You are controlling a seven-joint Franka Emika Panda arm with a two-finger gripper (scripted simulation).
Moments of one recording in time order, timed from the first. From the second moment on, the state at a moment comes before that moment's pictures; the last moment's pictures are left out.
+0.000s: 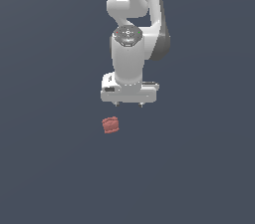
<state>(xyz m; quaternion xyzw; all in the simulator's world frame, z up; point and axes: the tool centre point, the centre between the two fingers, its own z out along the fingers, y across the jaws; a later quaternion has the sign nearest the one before) 0.002 0.005 0.176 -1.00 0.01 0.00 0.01</state>
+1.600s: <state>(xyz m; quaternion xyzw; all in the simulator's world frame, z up) 0.015 -0.020 0.175 -0.99 0.13 -0.01 0.00</state>
